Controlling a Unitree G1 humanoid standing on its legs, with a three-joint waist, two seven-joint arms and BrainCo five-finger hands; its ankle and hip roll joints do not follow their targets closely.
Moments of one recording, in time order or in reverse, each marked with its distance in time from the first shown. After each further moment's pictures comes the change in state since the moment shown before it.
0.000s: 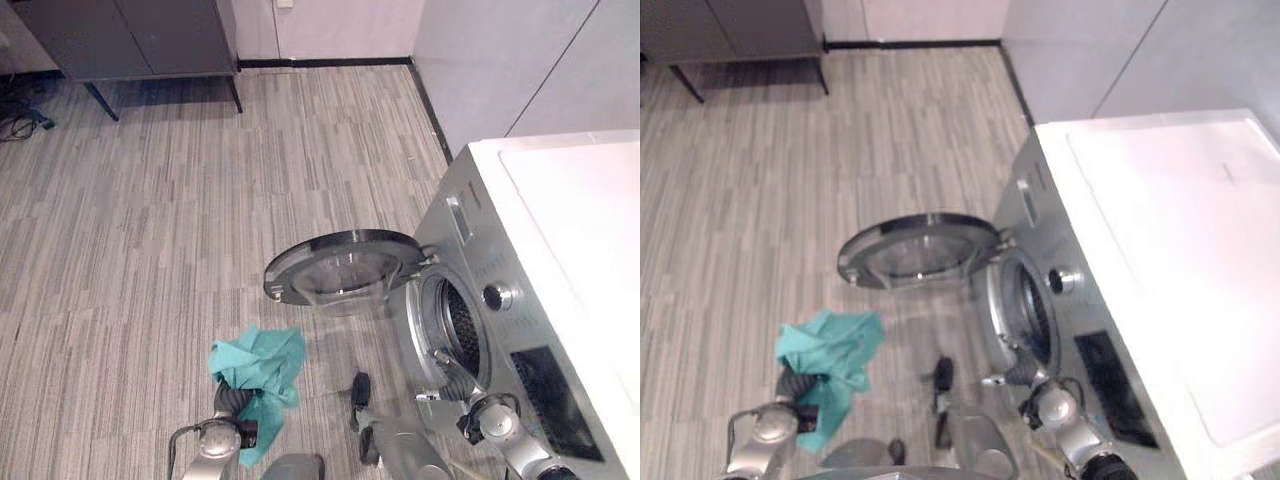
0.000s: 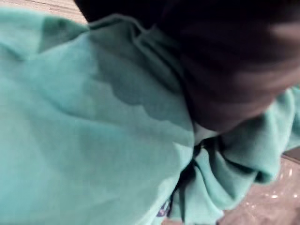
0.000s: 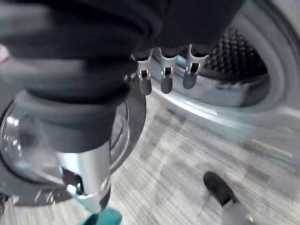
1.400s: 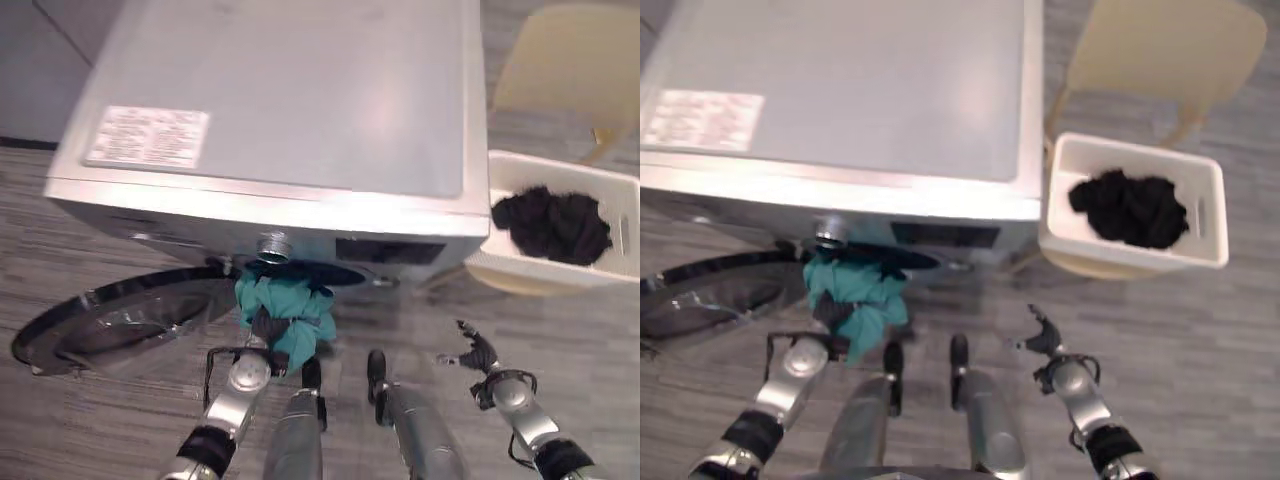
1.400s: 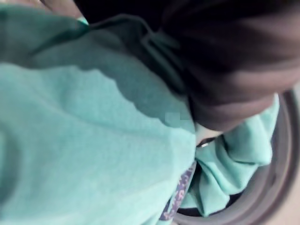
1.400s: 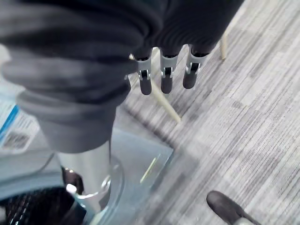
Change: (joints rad) left arm -0.339 0.040 -0.147 -0.132 0.038 -0.025 0.044; right arm -0.144 -0.005 -0.112 0.115 0.106 -0.010 -0.115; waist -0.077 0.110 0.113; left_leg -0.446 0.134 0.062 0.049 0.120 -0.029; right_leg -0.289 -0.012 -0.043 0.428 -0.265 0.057
